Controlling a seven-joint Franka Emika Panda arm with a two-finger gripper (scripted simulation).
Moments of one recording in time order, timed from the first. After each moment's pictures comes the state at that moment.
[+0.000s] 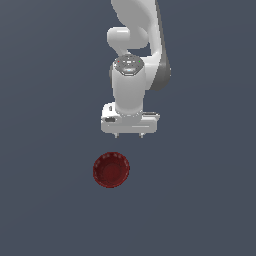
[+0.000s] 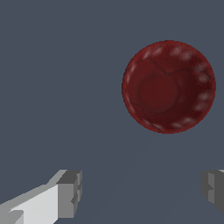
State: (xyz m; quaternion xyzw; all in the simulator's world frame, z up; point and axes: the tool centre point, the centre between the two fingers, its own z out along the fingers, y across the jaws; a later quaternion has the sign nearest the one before) arm 0.000 0.004 0.179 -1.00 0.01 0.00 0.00
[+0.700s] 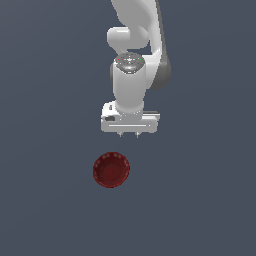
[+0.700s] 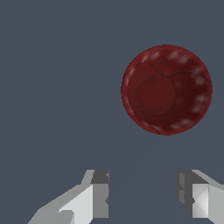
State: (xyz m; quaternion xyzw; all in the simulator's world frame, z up) arm 0.002 0.004 0.183 -1.00 0.01 -0.01 0.00
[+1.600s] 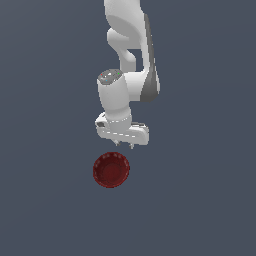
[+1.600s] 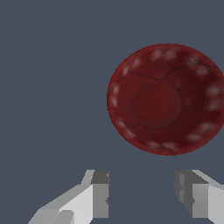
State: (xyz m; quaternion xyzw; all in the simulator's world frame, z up) arm 0.023 -0.014 0.141 -0.98 0.16 -0.08 0.08
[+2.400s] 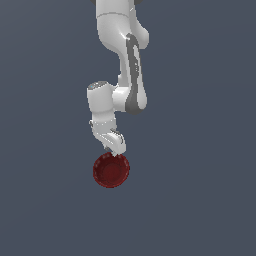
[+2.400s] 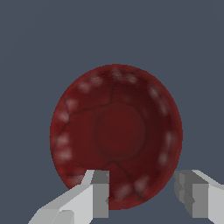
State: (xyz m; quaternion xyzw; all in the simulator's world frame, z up) arm 0.024 -0.079 0.092 -0.89 0.40 -0.17 0.12
